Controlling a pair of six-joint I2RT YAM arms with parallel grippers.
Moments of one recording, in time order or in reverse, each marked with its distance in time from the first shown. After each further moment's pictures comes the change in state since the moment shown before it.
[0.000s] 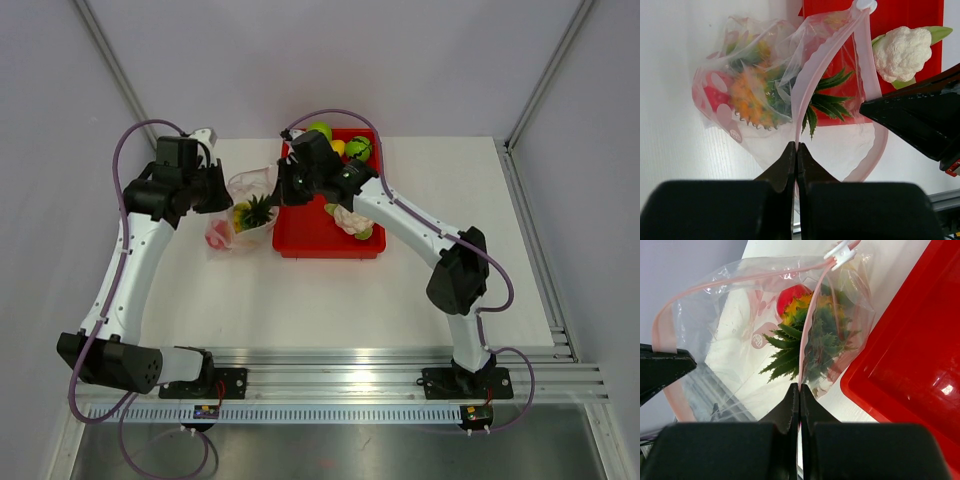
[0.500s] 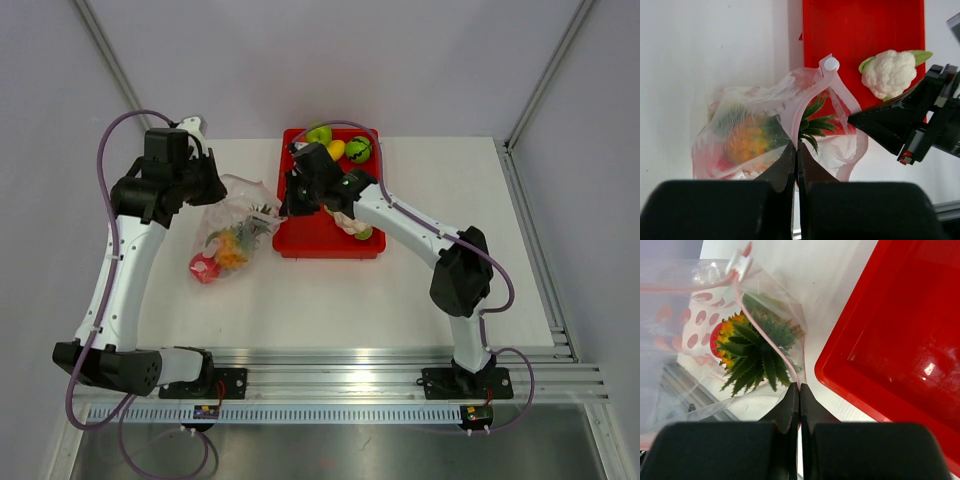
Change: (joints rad) left arm 0.000 -0.016 0.111 -0.030 -0.039 -0.014; right arm 0.000 -0.033 -0.123 0.003 0.068 -0.001
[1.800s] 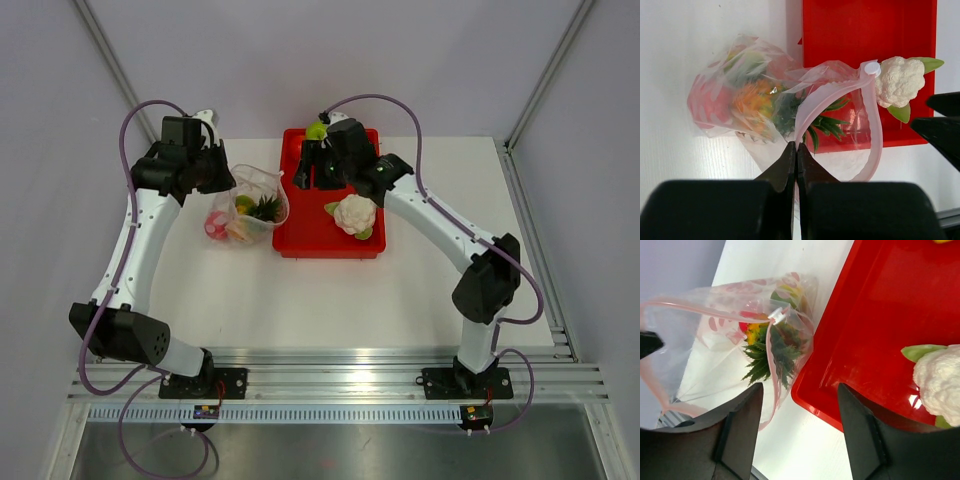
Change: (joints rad) left arm 0.016 0.166 0.033 0.062 0.040 0.003; right arm -0.105 -0.105 -0.031 0.048 0.054 -0.041
